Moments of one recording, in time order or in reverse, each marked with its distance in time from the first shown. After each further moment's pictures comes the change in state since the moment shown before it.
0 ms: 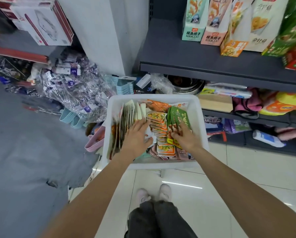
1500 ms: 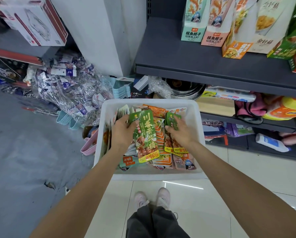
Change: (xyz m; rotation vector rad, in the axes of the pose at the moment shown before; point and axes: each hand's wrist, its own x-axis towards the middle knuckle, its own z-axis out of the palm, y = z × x) left_hand 0.033 0.011 -0.029 -0.618 0.322 -0.277; right_hand 0.045 -0.009 -0.013 0.058 -0.043 -0.094
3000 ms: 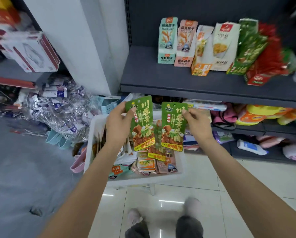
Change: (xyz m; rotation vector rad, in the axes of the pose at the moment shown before) left_hand -0.038 0.114 -0.007 -0.128 0.052 0.224; right_hand -0.076 -0.028 -0.113 0.239 0.446 -0.236
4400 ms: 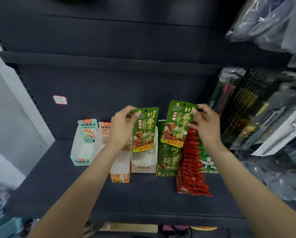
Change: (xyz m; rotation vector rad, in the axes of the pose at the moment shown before) left_hand 0.271 0.266 0.337 0.103 0.037 0.449; right_hand 0.361 -0.007 -0.344 0.385 0.331 -0.267
